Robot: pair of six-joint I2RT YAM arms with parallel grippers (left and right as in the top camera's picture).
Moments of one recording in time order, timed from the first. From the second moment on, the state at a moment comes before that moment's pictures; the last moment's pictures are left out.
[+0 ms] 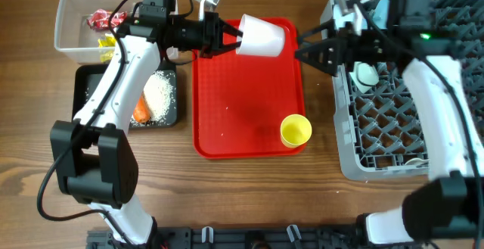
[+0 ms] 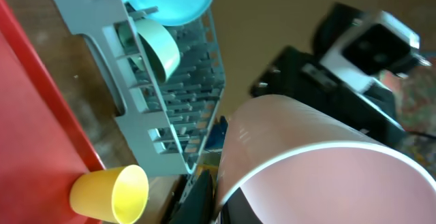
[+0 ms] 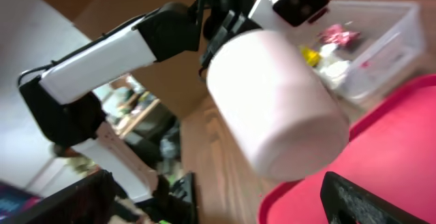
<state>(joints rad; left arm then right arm) -0.18 1.88 1.57 -0.58 1.30 -0.46 0.01 1.66 1.49 -0.84 -1.42 -0.26</state>
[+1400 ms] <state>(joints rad) -0.24 1.88 1.57 -0.40 1.30 -0.55 0.18 1.75 1.48 -0.41 -1.32 0.13</state>
